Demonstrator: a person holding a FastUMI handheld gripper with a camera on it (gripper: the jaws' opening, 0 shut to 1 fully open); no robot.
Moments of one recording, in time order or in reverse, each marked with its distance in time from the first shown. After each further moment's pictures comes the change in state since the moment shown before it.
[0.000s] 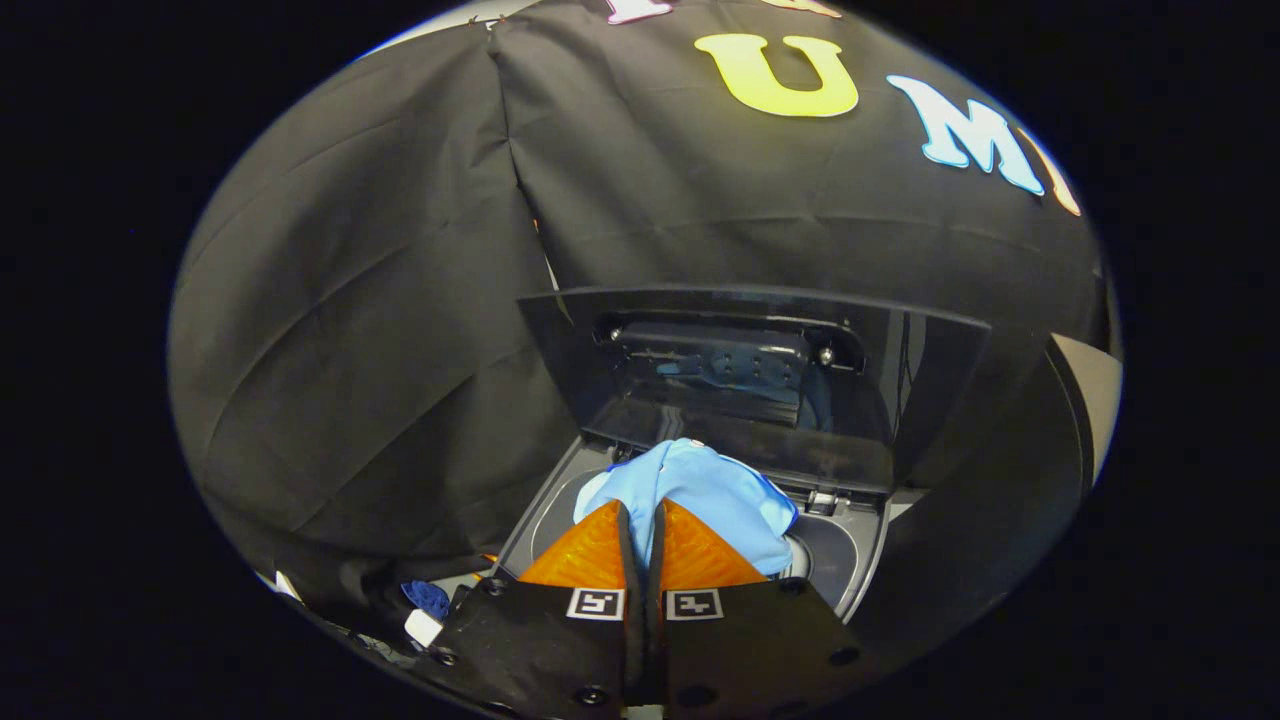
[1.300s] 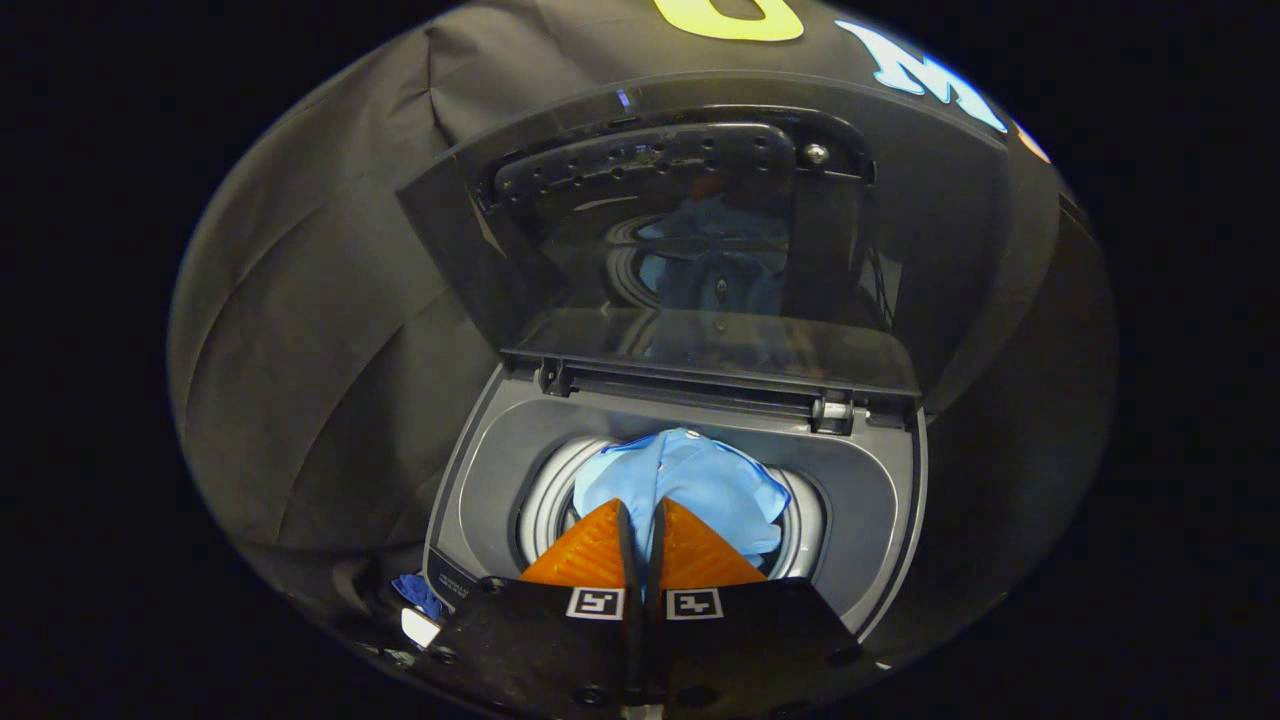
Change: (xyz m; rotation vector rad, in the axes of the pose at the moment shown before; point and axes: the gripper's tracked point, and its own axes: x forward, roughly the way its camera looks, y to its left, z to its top) arm 0.070 -0.034 -0.079 0.110 0.162 -0.117
